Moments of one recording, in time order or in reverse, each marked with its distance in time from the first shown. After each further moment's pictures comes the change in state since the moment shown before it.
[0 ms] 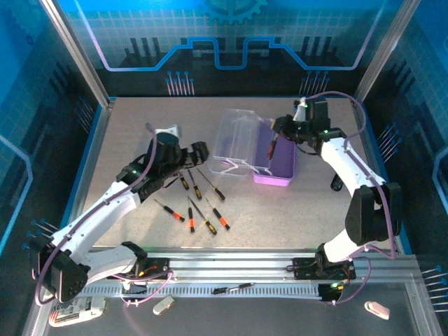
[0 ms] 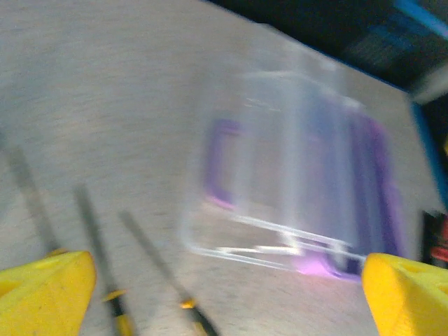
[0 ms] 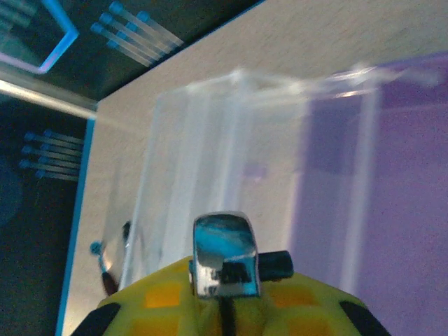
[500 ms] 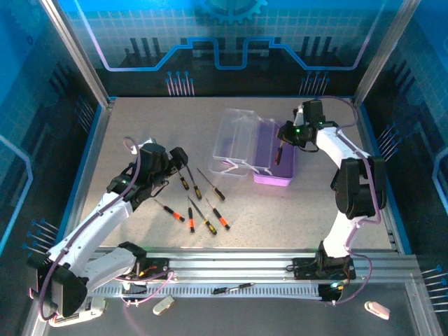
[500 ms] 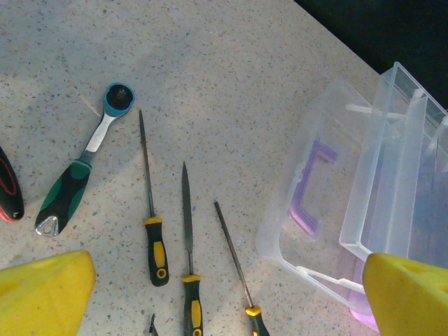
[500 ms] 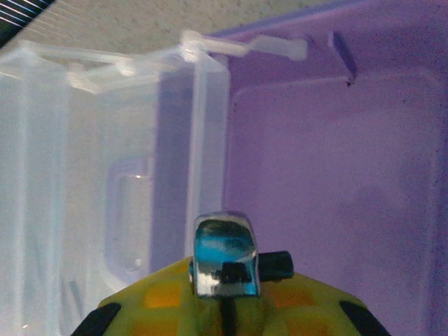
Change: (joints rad) left arm 0.097 -0.100 -0.119 -0.059 -0.072 -0.151; right arm -0.047 0.272 0.100 -0.108 0.040 -0.132
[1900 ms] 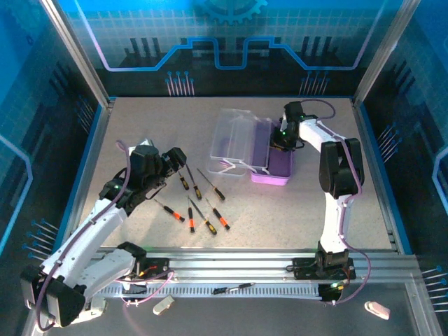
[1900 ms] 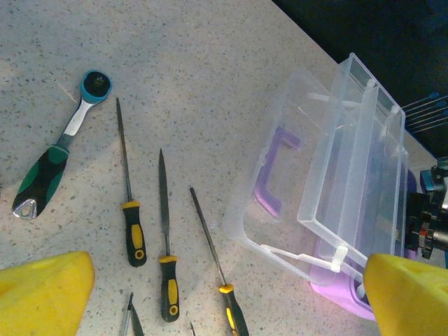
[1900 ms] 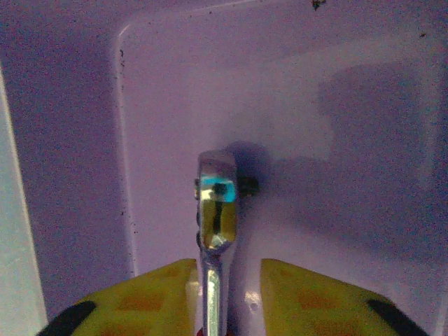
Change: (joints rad) left arm 0.018 -0.078 0.000 -0.030 0.086 -0.025; right arm 0.069 0.282 0.242 -0.204 0.098 -0.037
